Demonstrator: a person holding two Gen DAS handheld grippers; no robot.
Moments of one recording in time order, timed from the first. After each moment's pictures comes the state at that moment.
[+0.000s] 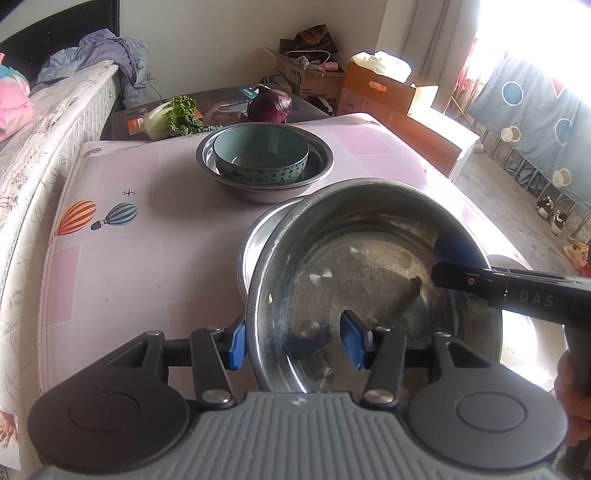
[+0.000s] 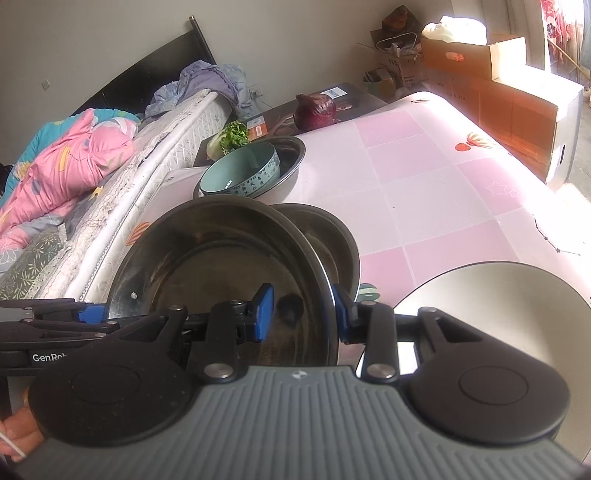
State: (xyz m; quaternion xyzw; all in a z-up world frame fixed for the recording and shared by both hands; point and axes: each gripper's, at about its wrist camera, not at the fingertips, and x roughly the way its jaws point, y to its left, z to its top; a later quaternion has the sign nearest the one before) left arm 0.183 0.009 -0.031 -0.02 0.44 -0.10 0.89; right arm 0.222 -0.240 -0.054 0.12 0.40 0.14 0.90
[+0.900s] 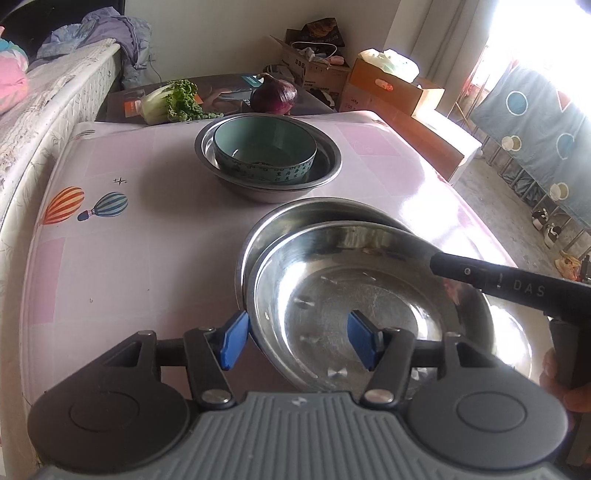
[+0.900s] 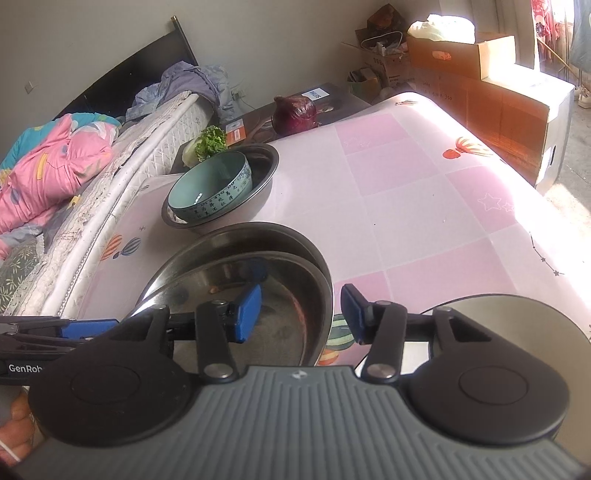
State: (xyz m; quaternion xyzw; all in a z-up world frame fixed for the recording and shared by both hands) left arm 0.205 0.015 -0.036 -0.05 0.46 -0.10 0.88; right arm 0.256 -0.247 -0.063 0.12 0.40 0.12 0.90
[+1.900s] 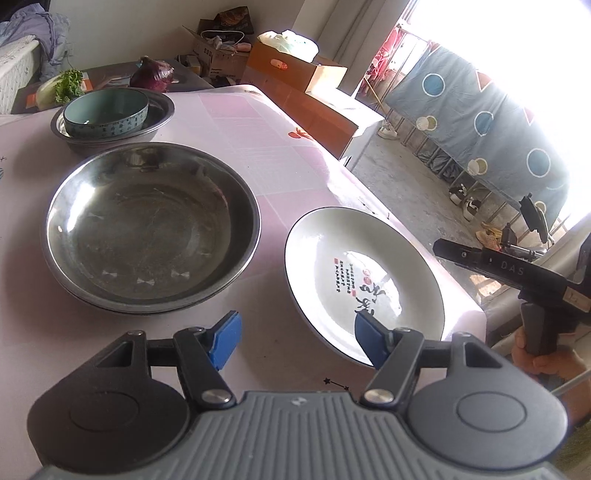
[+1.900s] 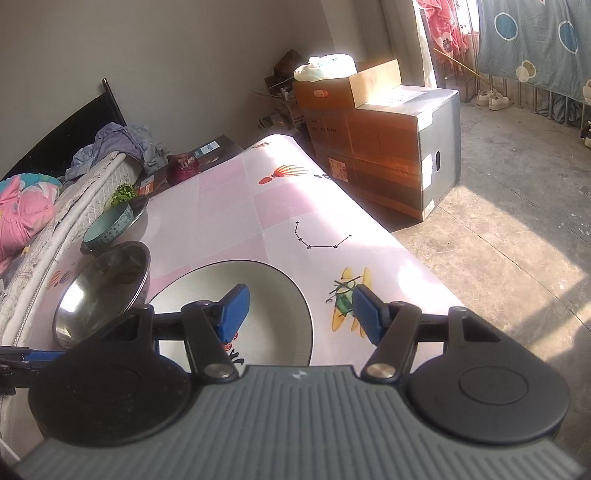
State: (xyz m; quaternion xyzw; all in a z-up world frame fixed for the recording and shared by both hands) left arm 0.143 -0.098 -0.050 -0.08 0.45 -0.24 0.86; right arm 0.134 -0.435 -0.067 0.15 0.34 0.00 0.93
